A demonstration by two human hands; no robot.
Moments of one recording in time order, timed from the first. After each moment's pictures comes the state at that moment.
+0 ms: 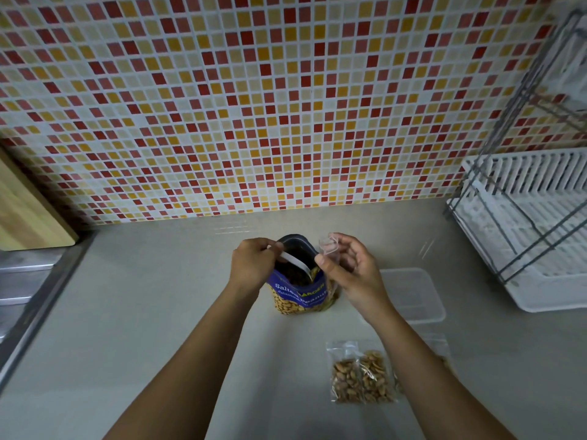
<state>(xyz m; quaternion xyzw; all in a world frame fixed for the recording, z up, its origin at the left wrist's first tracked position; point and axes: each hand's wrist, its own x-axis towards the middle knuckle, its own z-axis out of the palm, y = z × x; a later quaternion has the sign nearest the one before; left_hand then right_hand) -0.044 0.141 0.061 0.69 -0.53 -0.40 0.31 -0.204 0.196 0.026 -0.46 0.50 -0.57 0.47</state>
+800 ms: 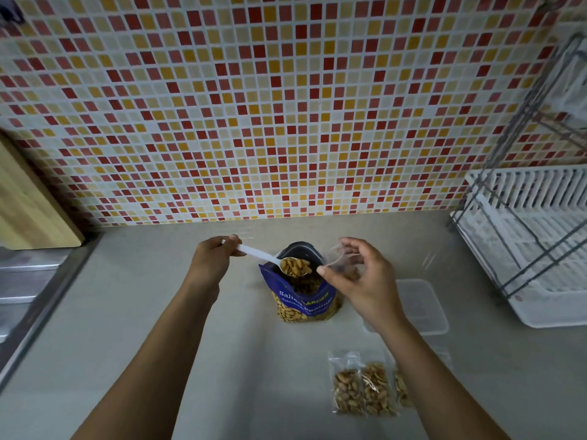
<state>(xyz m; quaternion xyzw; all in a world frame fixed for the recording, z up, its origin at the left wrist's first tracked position) 0.010 0.135 0.084 0.71 -0.41 -0.44 0.37 -0.209 0.203 0.047 -0.57 0.62 -0.48 0.25</state>
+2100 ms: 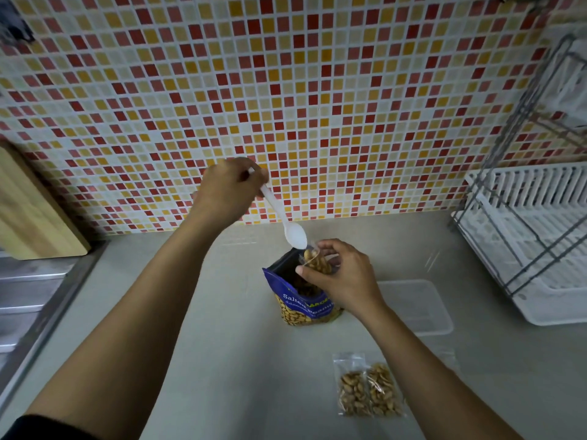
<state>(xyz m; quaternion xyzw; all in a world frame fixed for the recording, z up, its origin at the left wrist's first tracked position) -0.020 0.116 0.188 0.61 -0.69 -0.20 0.33 -0.183 0.186 0.055 -0.58 0.65 -0.41 0.27</state>
